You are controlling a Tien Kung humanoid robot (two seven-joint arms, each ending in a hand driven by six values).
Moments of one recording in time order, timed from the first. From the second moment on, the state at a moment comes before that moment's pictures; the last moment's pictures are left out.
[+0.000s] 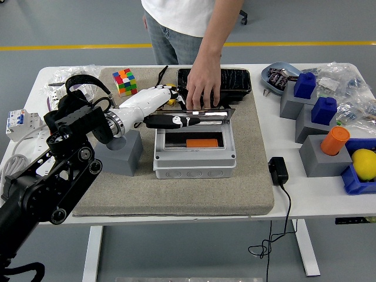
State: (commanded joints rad) left arm -0.51 0.10 -1.11 -1.37 2.12 -0.32 0.05; right arm 0.21 -0.14 1.77 0.18 -1.28 -0.21 -0.07
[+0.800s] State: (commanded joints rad) left arm -0.49 0.13 -1.03 -1.39 2.06 -0.36 0.07; right arm 0.21 -0.14 1.76 0.18 -1.27 -0.21 -0.08
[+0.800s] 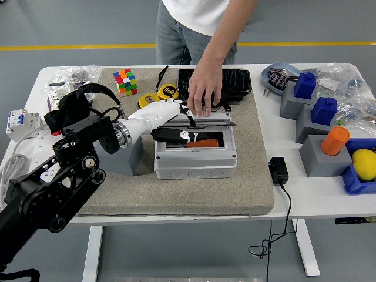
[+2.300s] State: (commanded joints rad) left arm -0.35 0.05 -1.51 -1.41 1.33 -0.16 -0.15; right arm 0.21 -0.13 1.76 0.18 -1.27 -0.21 -0.07
